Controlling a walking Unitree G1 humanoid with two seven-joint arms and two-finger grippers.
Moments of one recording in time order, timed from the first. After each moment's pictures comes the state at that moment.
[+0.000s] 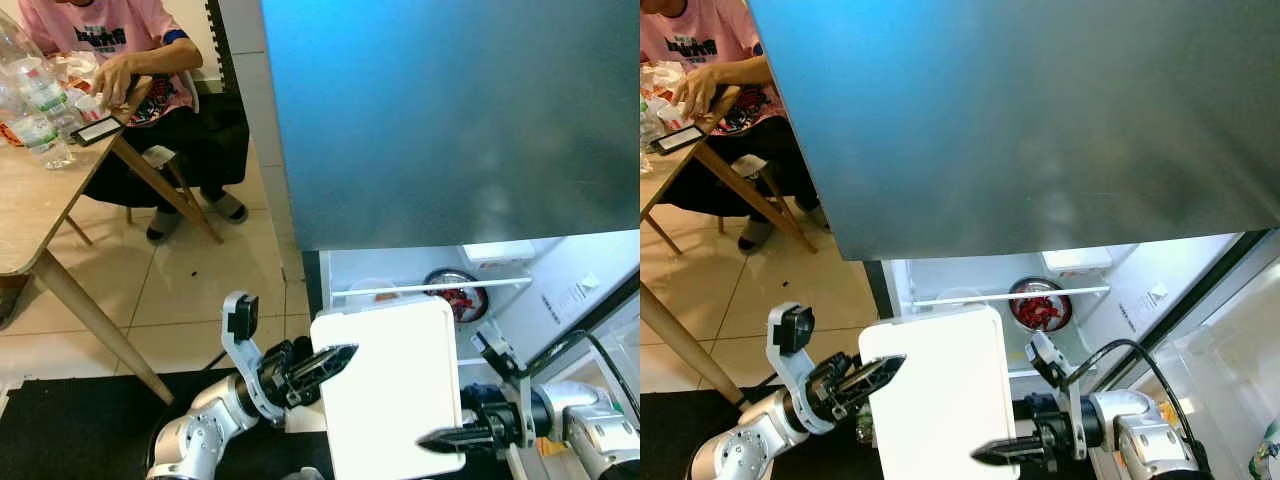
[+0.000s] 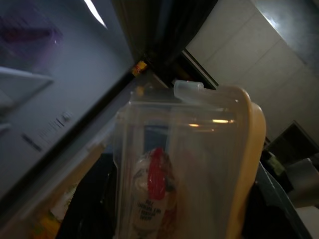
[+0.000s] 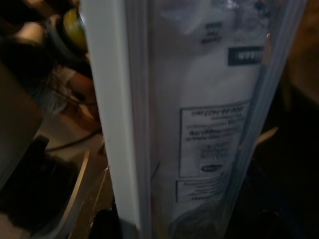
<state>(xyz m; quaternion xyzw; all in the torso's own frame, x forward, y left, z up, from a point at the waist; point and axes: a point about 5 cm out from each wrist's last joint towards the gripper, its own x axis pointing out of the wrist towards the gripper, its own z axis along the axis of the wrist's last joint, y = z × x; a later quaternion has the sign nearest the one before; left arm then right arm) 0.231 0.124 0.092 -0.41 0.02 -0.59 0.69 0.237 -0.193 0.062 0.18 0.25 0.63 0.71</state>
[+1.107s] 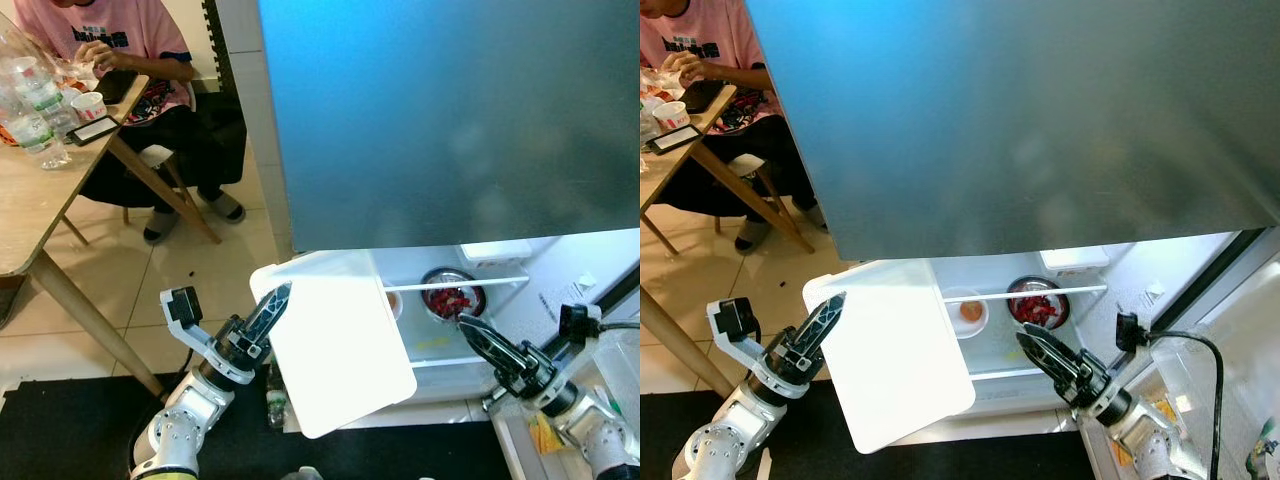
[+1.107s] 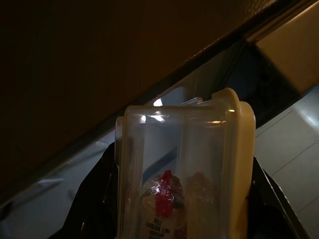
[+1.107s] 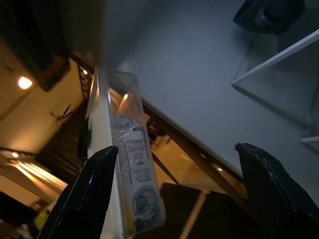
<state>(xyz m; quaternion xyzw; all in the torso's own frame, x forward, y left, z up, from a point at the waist) 0.249 0.163 0.094 -0.52 -0.08 -0.43 0.73 0.244 -0.224 0.054 0.47 0.09 0.42 0.77</state>
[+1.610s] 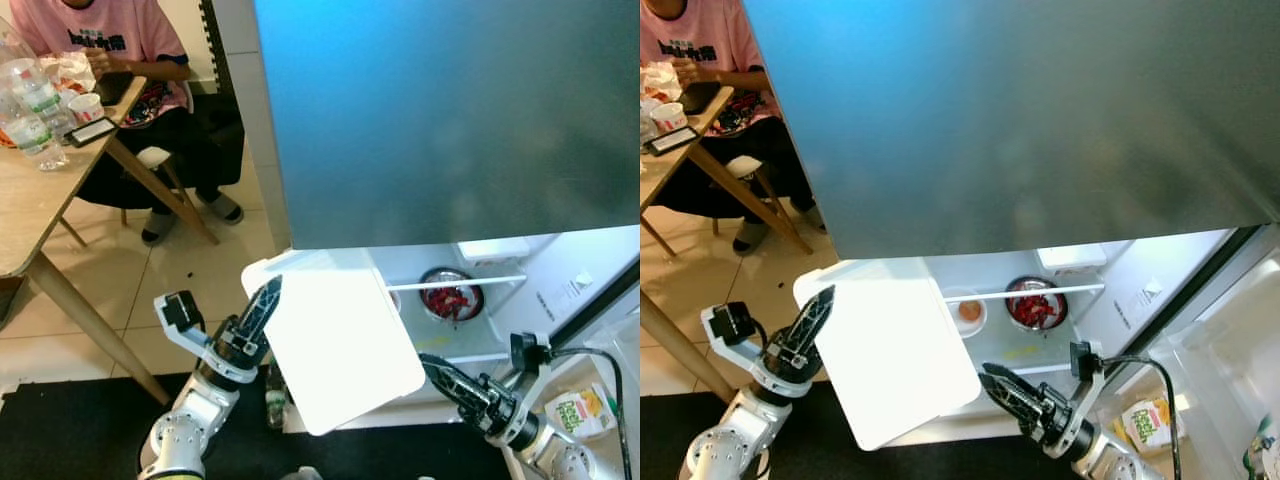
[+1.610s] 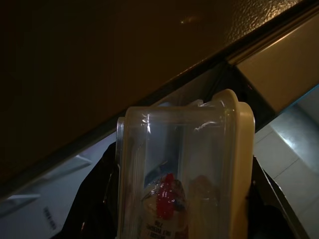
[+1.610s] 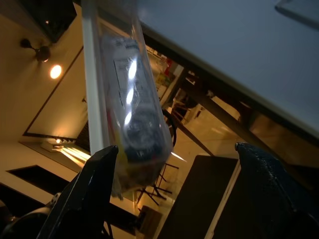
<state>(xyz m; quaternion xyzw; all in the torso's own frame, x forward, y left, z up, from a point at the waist) 0.249 0.163 0.096 -0.56 -0.11 -0.43 0.70 0.214 -0.182 0.030 0.49 0.17 0.48 0.71</state>
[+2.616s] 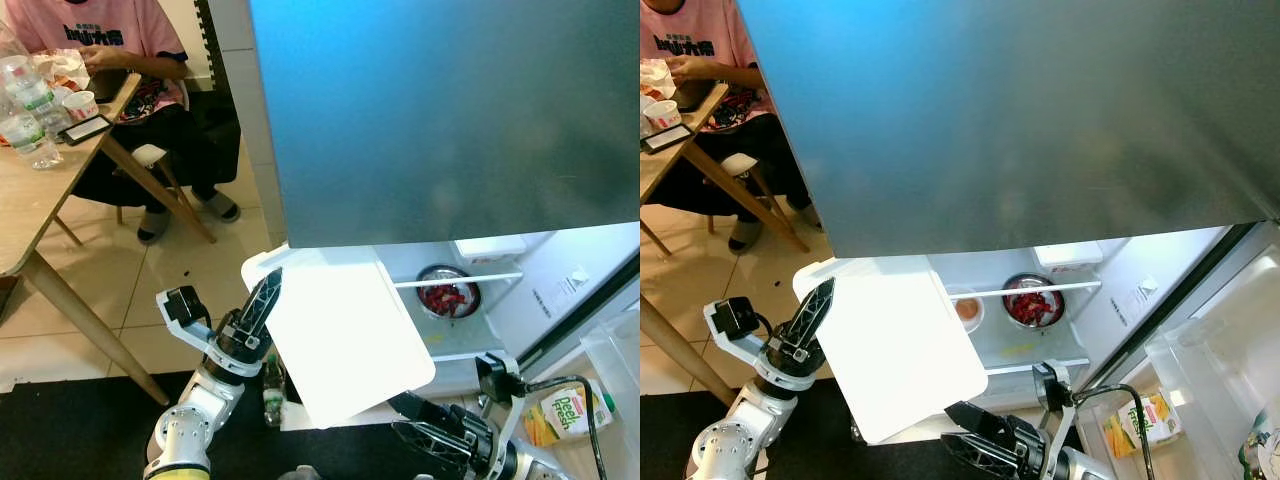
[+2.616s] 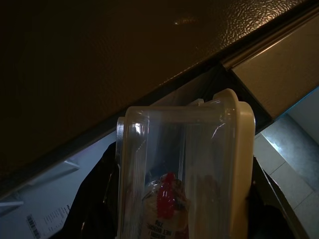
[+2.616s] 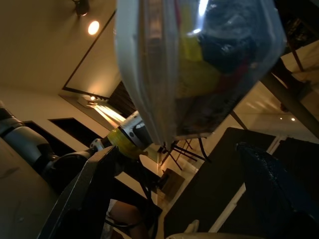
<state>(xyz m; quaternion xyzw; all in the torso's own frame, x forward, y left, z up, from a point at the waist) 0.253 0.158 0.100 -0.56 -0.12 -0.44 0.69 0.186 -0.150 0.026 0.46 0.18 0.56 0.67</state>
